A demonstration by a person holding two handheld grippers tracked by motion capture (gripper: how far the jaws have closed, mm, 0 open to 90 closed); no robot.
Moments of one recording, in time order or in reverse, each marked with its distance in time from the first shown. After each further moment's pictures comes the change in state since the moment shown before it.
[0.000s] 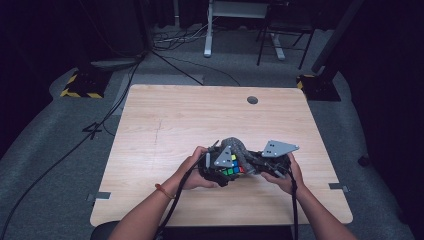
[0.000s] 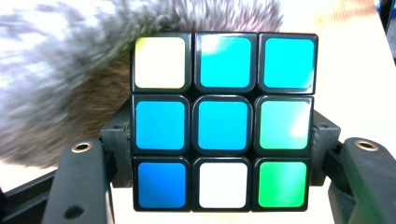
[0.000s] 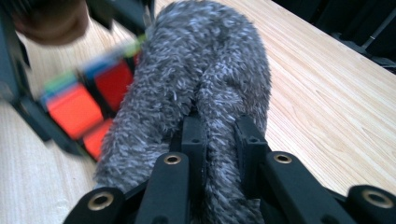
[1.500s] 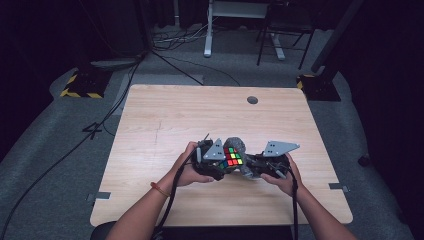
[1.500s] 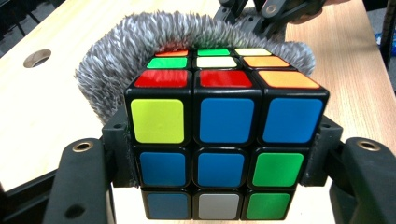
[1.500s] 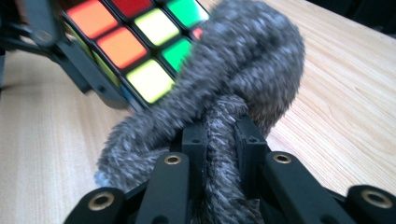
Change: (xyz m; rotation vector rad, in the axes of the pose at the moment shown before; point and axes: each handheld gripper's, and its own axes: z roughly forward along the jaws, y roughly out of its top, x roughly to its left) left arm 0.010 -0.005 -0.013 -0.075 0.031 -0.039; right arm -0.002 -0.007 0.004 -0.038 0.124 0.064
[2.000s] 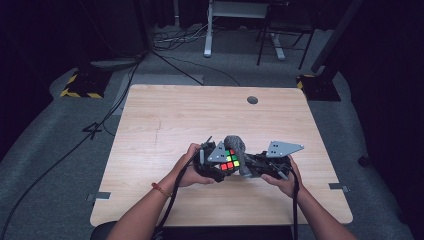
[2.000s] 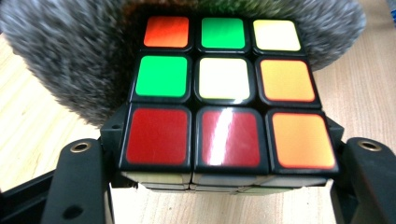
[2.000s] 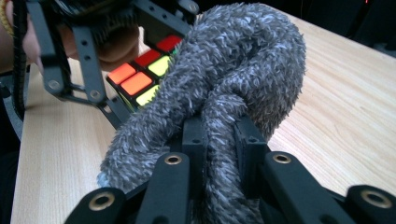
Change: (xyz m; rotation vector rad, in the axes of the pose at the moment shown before) left arm -0.002 -0.004 0.011 0.064 0.006 0.007; right arm 0.005 0.005 -0.007 -0.076 0.023 0.010
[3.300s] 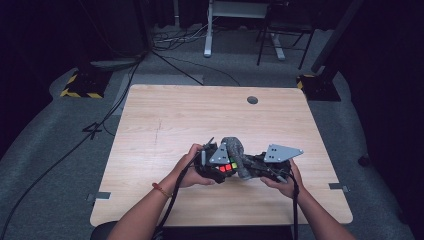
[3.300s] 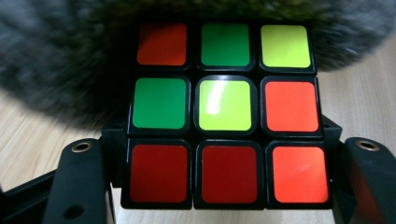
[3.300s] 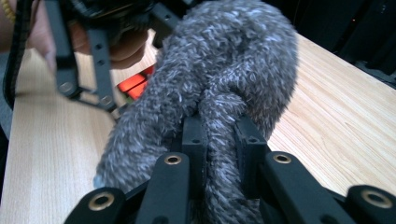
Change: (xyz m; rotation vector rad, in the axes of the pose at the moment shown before) left arm -0.005 0.004 0.001 0.009 -0.015 0.036; right arm 0.014 0.008 -0.004 0.011 -0.043 -0.098
